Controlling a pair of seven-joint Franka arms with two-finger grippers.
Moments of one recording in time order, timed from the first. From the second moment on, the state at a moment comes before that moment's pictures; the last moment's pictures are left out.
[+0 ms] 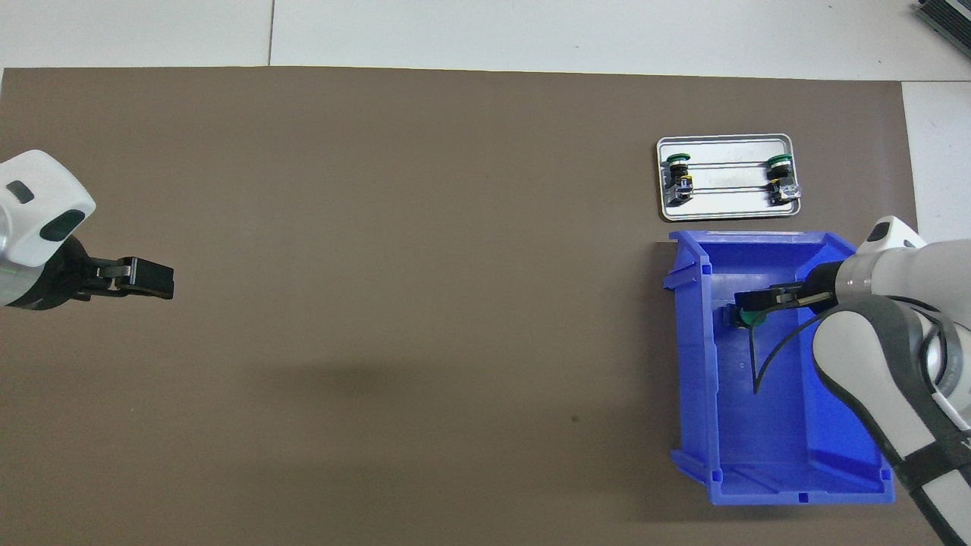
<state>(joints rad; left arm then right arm) 0.10 -0.13 -0.19 -1.86 -0.03 1.69 -0.04 -0.04 -0.02 -0.06 -2.24 0.23 2.28 -0.37</state>
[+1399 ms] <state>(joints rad) 0.10 -0.13 -0.19 -1.86 -0.03 1.69 -0.04 -0.06 -0.06 0.02 -1.56 -0.02 1.49 0.12</state>
